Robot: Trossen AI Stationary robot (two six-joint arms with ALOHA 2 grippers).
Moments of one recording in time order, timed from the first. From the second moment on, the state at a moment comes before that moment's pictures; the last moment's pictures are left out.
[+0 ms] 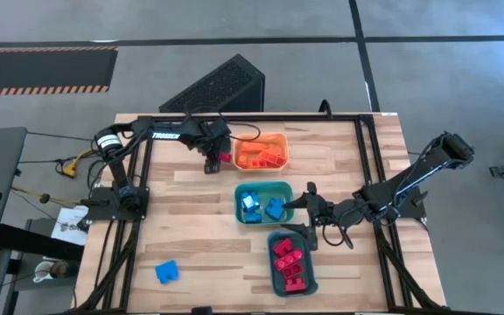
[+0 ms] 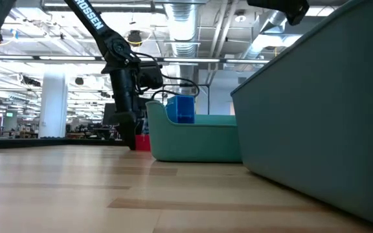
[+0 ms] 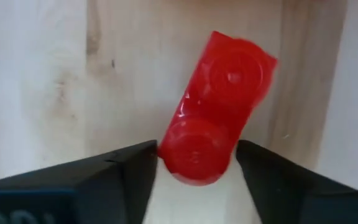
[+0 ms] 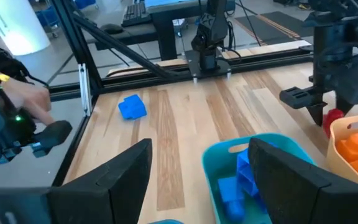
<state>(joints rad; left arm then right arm) 0.55 1.84 1.05 -0.51 -0.02 0.49 0.49 1.22 0.76 0.16 0.52 0.31</state>
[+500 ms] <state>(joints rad) 0.55 1.77 1.04 -0.70 0.05 0.41 0.50 1.22 0.76 0.16 0.52 0.32</state>
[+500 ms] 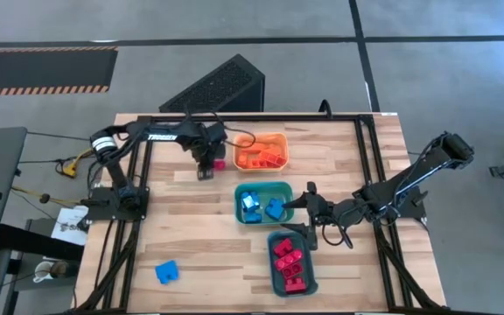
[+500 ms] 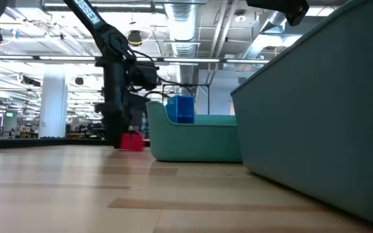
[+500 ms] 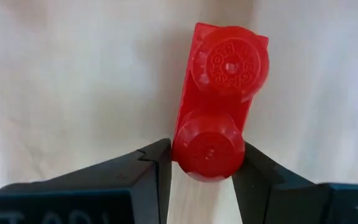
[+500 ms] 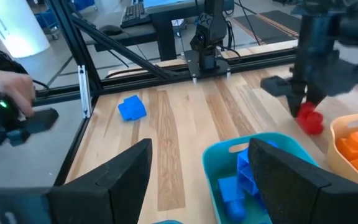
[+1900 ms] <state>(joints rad) -0.27 1.52 0.86 0.35 -0.12 -0.22 0.43 1.63 0.88 0.68 0.53 0.03</state>
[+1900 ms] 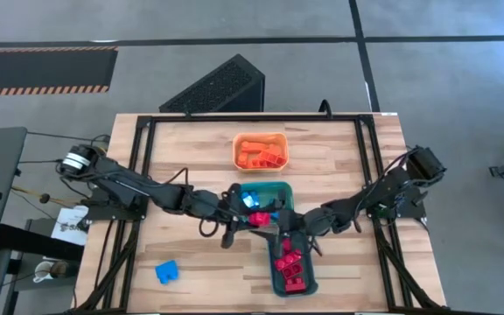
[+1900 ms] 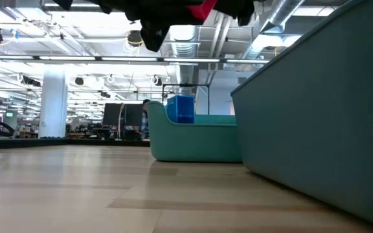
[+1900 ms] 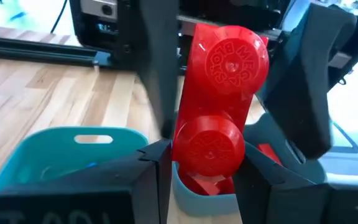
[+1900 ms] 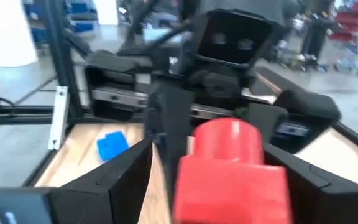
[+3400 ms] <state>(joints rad) -0.55 1.36 1.09 -0.71 -0.20 -0.72 0.72 1.60 0.90 0.04 0.34 0.66</state>
